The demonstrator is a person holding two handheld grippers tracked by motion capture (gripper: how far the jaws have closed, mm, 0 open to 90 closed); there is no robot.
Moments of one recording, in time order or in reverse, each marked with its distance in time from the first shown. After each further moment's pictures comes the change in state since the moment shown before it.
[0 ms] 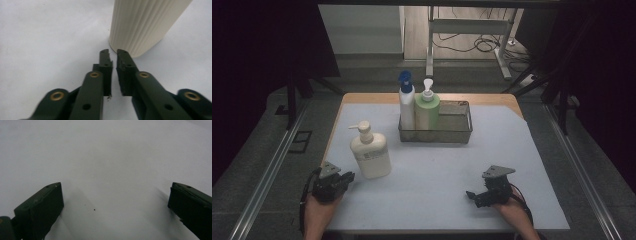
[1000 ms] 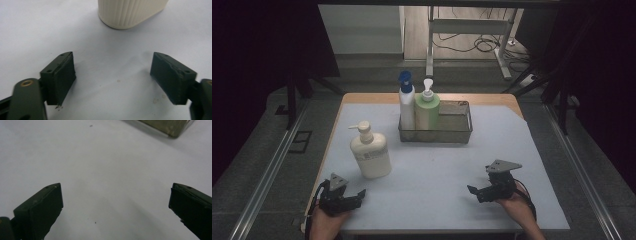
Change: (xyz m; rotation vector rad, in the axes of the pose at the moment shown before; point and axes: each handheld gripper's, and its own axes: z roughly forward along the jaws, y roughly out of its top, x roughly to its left) left arm -0.027 -0.030 0.005 0.053 0.055 -0.031; right arm -0.003 0.017 -0.018 -0.066 0.008 0.013
